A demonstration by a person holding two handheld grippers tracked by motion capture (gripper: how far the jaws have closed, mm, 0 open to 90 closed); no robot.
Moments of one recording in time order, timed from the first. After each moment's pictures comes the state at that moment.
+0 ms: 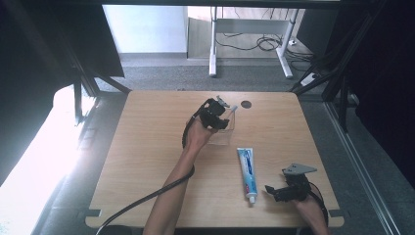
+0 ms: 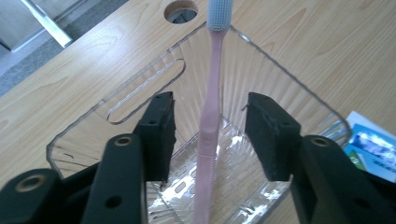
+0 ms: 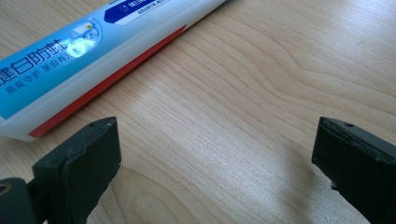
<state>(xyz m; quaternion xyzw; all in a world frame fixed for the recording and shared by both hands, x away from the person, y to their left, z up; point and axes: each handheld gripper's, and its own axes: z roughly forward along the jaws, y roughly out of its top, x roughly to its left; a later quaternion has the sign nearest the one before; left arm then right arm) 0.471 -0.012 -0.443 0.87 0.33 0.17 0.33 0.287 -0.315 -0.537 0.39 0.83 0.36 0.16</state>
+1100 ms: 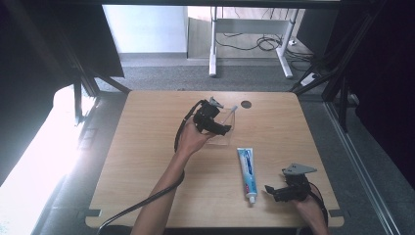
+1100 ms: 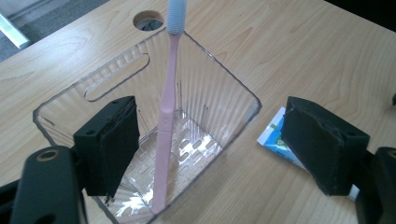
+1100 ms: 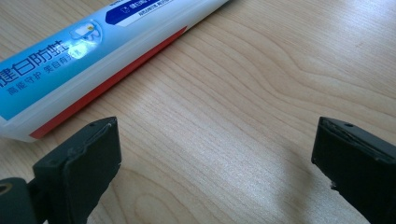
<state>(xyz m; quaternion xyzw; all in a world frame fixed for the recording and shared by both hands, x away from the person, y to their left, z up) 0.441 0.012 -0.423 0.86 0.32 0.12 0.37 0.286 -0.314 -0.537 0.39 0.83 0.36 0.16</state>
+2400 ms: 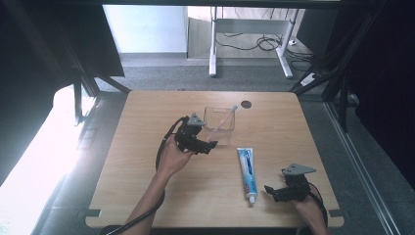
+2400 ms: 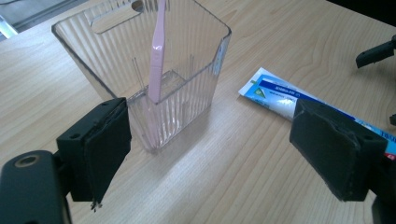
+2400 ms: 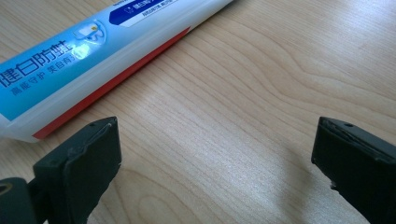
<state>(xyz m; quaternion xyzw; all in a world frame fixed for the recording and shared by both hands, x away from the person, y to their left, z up) 0.379 0.064 -0.439 0.85 0.31 0.13 0.41 0.286 -0.312 -0.537 0.39 0.83 0.36 0.16</state>
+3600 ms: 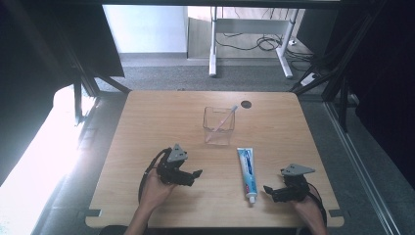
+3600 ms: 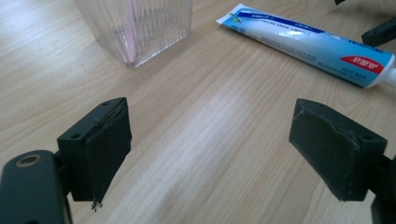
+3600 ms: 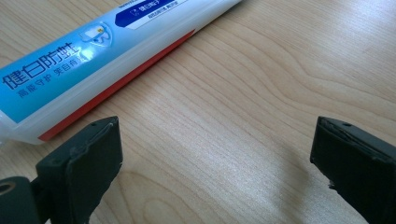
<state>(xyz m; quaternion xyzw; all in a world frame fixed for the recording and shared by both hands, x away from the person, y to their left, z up) 0.297 0.108 -0.482 0.85 0.31 0.14 0.41 0.285 -0.309 -0.536 0.38 0.84 0.36 0.16</state>
